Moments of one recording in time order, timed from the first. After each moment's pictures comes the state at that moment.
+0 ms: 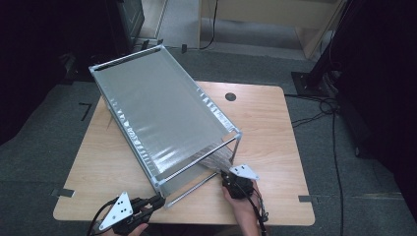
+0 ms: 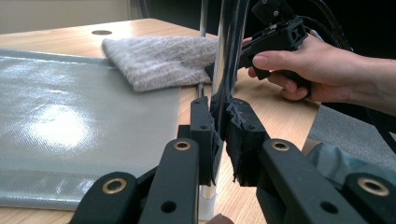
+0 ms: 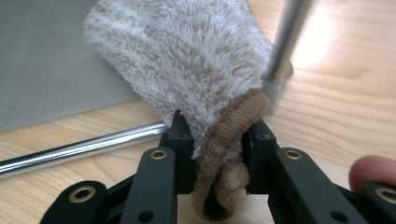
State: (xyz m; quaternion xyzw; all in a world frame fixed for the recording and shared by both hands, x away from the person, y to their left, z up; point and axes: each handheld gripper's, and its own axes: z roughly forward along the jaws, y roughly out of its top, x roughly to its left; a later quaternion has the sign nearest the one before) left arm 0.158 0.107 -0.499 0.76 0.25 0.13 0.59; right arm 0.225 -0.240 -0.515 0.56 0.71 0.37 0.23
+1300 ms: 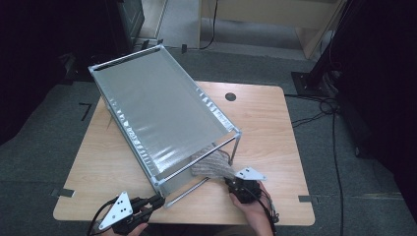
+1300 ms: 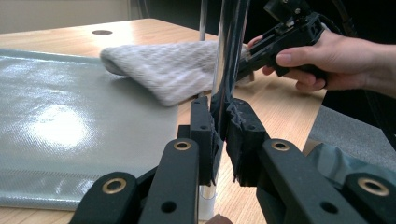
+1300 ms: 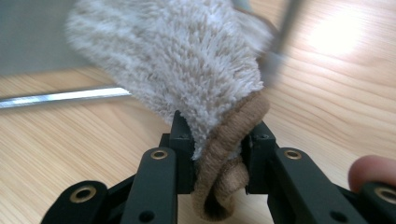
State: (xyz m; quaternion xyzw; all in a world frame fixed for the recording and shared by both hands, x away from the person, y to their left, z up) left arm 0.159 0.109 -0.499 0.76 0.25 0.13 0.59; right arm 0.215 -0.267 -0.508 0.50 0.76 0.36 0.19
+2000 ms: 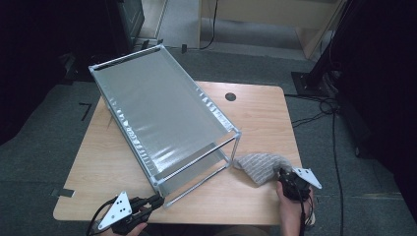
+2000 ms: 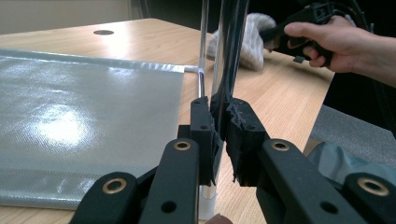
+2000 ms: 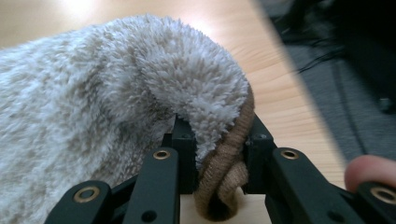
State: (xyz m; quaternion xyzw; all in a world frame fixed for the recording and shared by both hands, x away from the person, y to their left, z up) left arm 0.160 0.111 -0.499 0.76 0.25 0.13 0.59; right arm 0.203 -0.386 -0.498 0.69 0.55 0.31 0.35
